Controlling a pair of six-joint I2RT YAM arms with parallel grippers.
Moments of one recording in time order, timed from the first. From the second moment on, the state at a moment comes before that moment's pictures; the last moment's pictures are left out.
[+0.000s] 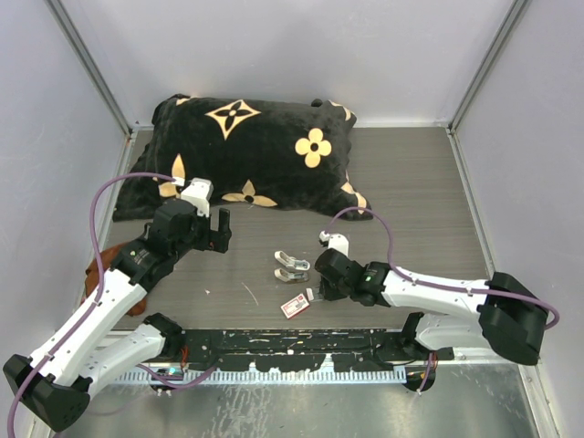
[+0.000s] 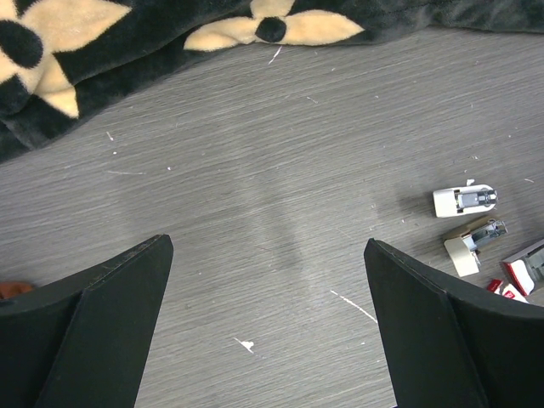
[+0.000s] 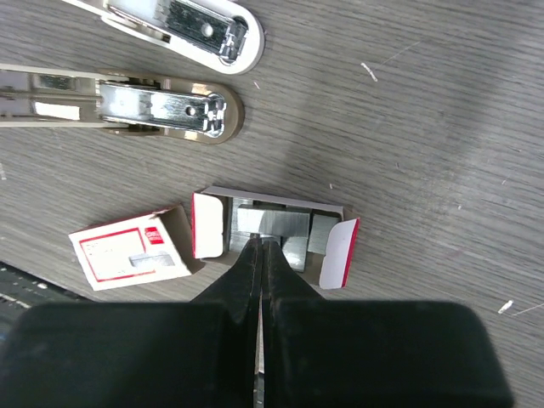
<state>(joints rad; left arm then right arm) -0.53 0.84 0.85 -0.60 -0.18 -0.19 1.03 1.19 0.55 -0.35 0.22 0.77</state>
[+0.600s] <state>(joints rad) -0.53 0.88 0.83 -0.54 0.00 -0.40 1.00 0.93 0.45 -0.14 0.26 0.90</state>
